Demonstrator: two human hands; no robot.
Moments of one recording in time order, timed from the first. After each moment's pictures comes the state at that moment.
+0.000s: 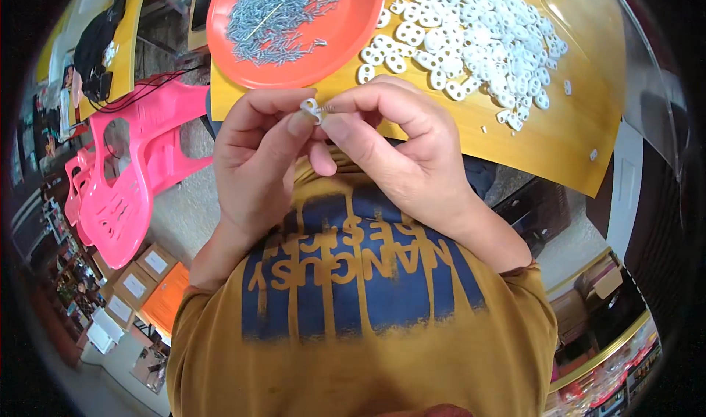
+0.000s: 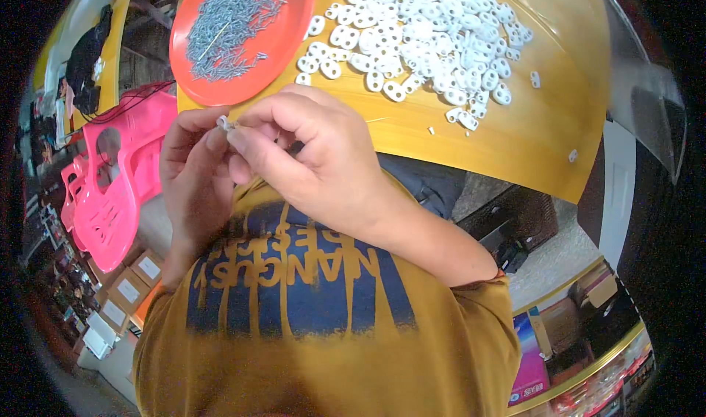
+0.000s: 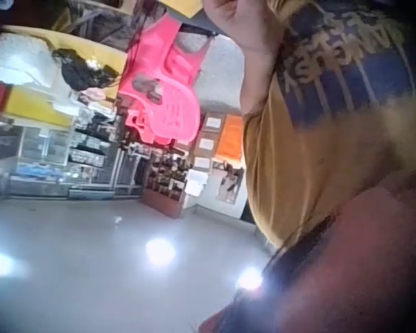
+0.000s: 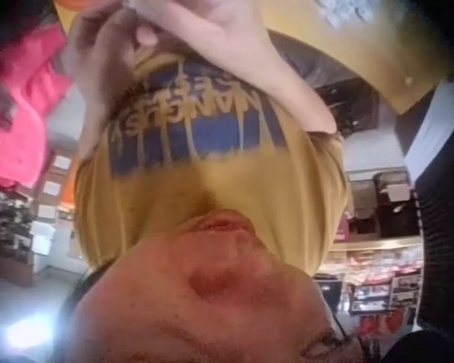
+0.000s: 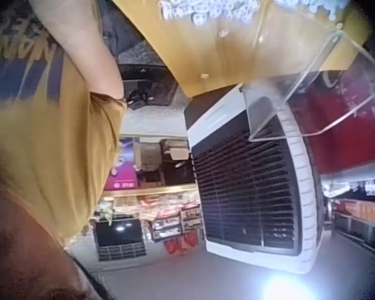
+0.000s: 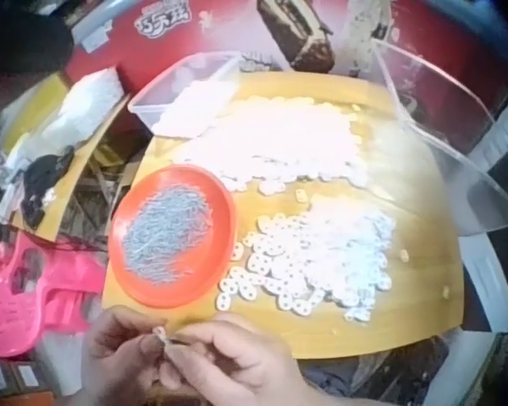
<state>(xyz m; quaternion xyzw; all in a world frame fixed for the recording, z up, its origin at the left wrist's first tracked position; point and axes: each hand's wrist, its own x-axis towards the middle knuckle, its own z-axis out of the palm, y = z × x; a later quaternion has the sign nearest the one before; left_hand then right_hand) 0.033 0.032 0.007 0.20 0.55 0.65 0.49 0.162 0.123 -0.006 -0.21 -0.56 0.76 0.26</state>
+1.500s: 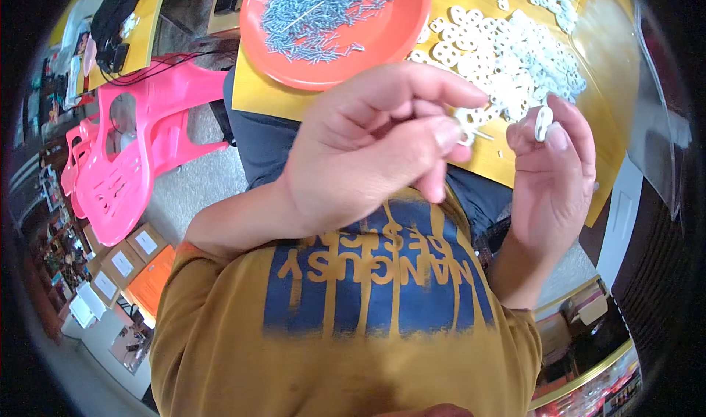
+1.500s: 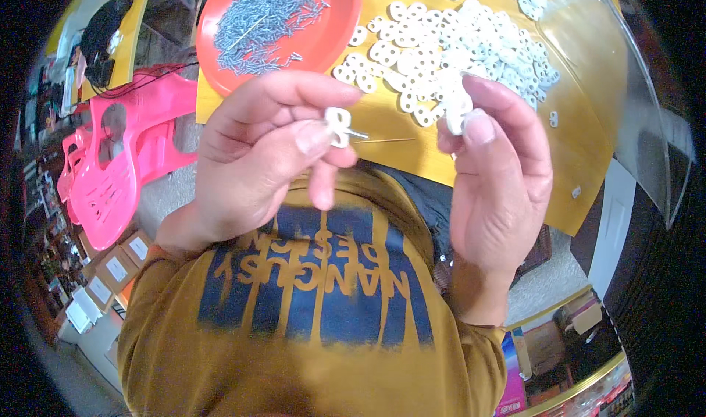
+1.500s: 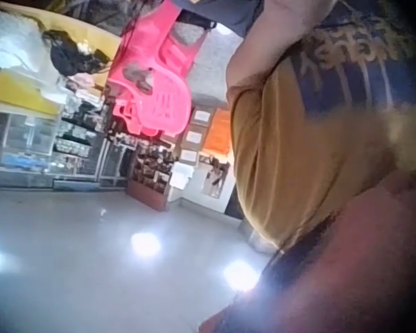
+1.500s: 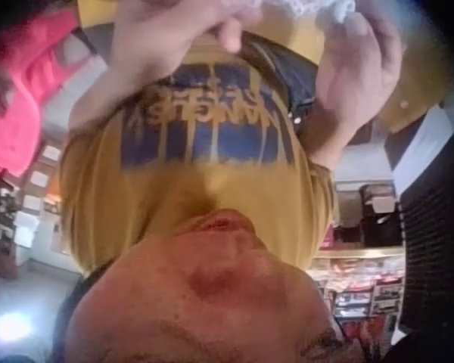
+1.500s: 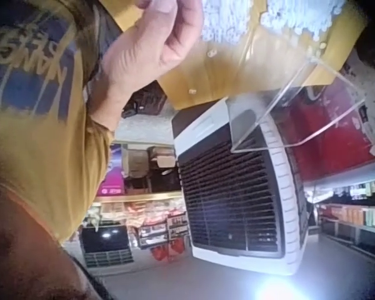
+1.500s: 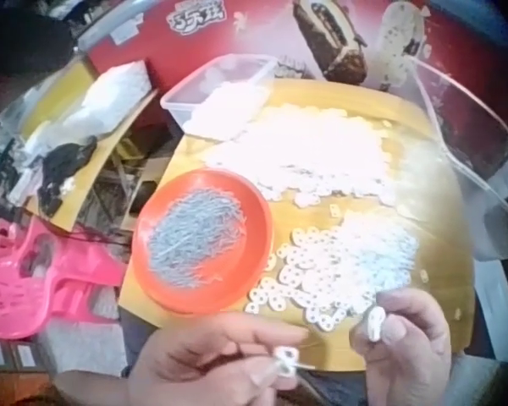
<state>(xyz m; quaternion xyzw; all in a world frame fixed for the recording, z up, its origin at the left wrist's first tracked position) 0.051 0.074 0.028 0.26 0.45 0.59 0.62 0.217 0.154 0.001 -0.38 -0.39 0.71 0.44</state>
